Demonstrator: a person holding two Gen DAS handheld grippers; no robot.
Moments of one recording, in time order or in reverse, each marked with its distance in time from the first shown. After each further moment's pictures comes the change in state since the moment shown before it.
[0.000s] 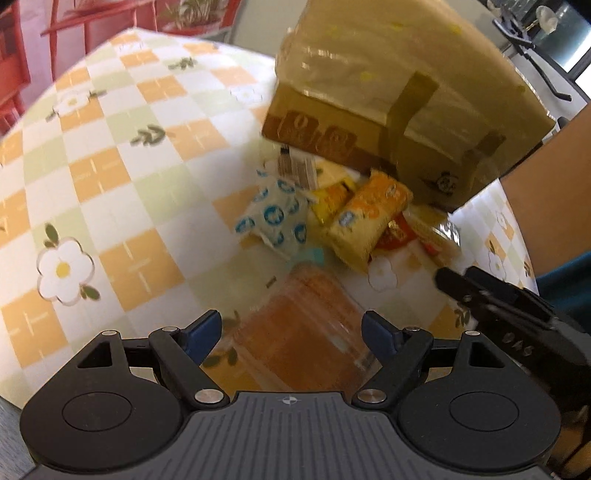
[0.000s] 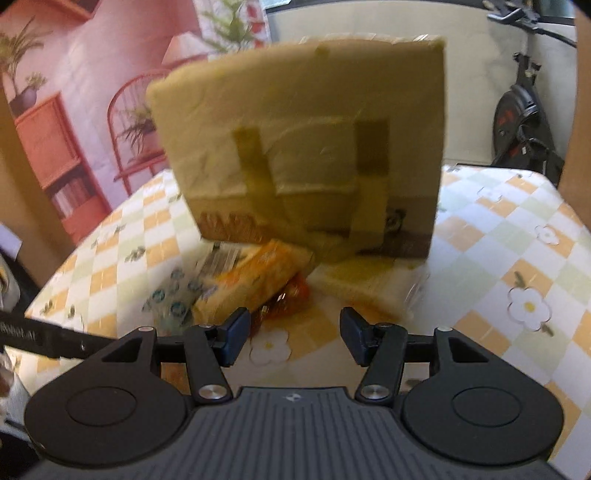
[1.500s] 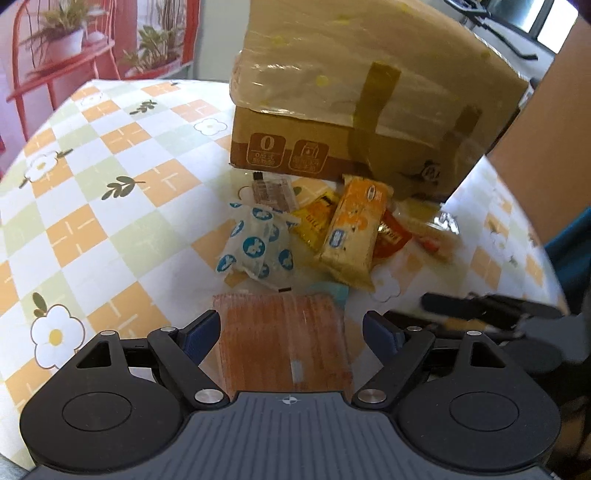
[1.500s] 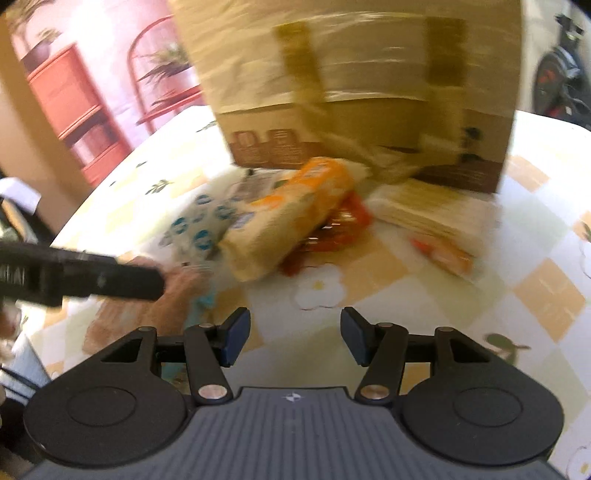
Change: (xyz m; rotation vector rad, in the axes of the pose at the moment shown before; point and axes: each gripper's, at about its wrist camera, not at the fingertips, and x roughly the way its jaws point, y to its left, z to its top) left arm 0.013 -0.020 0.001 0.210 -0.088 0.031; right arm 0.044 0.012 -0.024 -0.007 0.166 0.084
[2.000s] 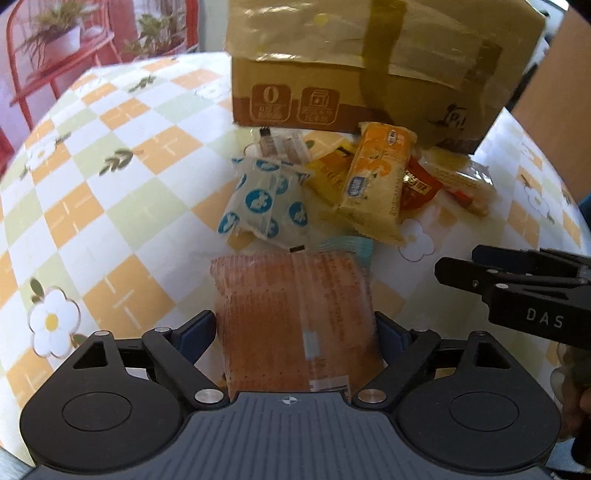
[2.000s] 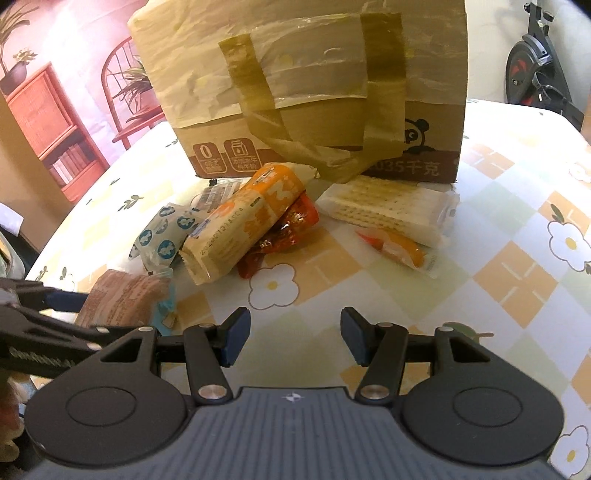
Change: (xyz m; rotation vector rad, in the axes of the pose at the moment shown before) left arm 0.028 -0.002 -0.010 0.029 0.086 0.072; right arm -0.009 -0.020 -0.005 0.058 -0.025 -0.043
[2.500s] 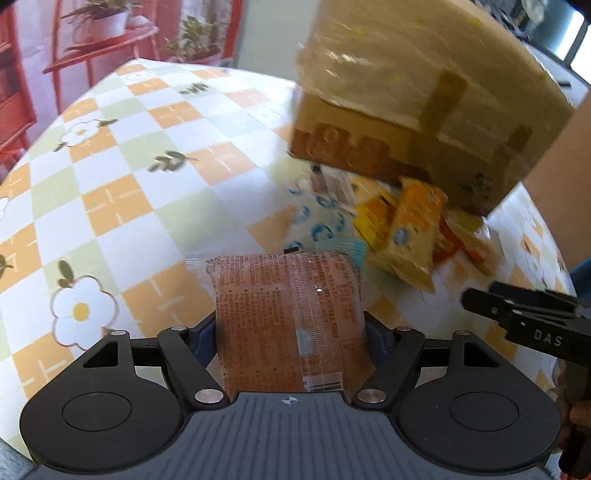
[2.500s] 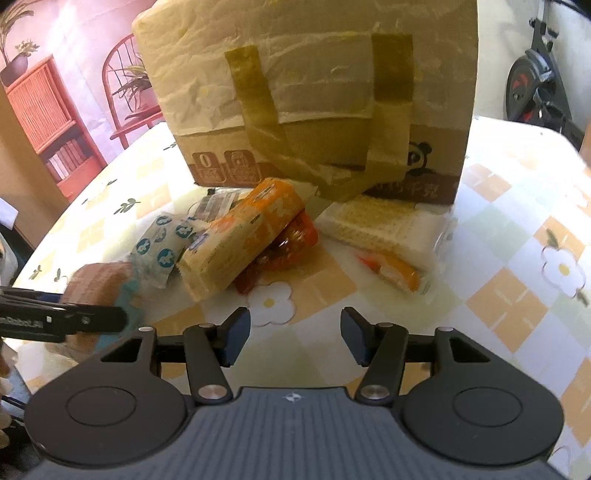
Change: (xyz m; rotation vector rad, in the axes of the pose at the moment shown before) left arm -0.022 0.043 -0.001 -0.164 -0.115 -0.016; right arm -0.002 0.004 0.013 -0.049 -0.014 -0.039
